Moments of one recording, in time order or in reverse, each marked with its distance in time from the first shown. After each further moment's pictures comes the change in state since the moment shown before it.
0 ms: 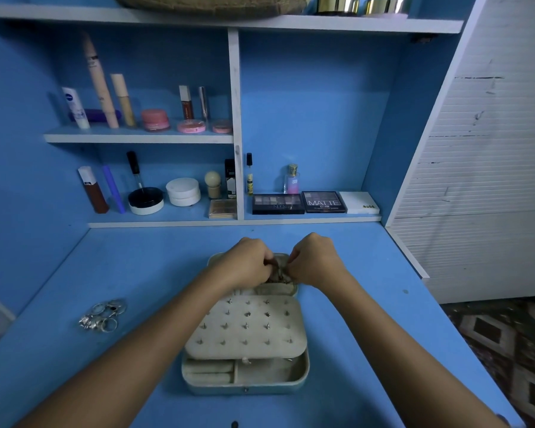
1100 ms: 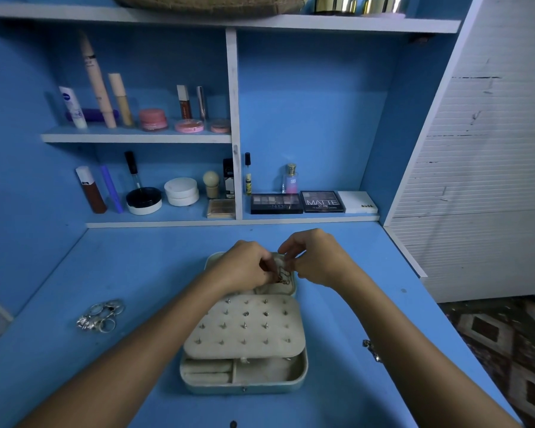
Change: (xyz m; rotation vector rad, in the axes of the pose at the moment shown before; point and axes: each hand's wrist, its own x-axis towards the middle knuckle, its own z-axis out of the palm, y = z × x) left_hand -0.007 -0.001 0.003 -0.124 0.032 0.049; right_hand -0.013 0.011 -0.021 0.206 -0.071 -0.208
